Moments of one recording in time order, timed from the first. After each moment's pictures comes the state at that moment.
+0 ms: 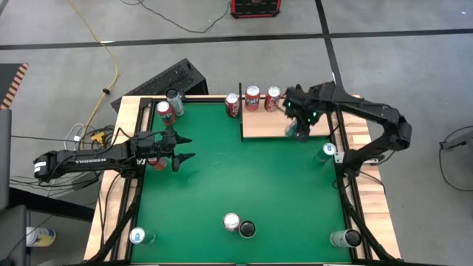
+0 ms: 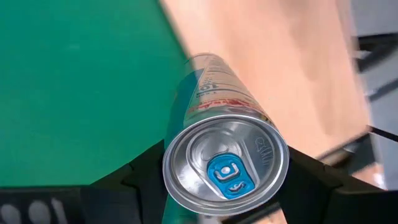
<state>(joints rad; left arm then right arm) 0.29 0.53 0.12 0.17 0.01 -0.09 -0.44 1.43 1.46 -1.47 0.18 -0.01</state>
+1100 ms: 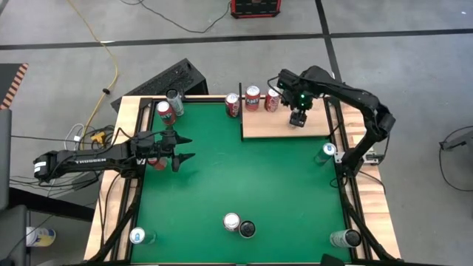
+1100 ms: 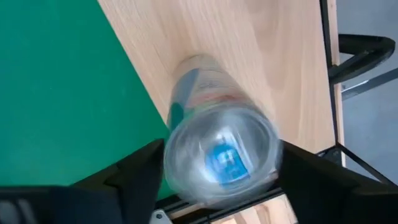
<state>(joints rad) 0.29 0.53 0.12 0.16 0.01 -0.09 -0.66 1.64 1.56 -1.47 0.18 -0.29</state>
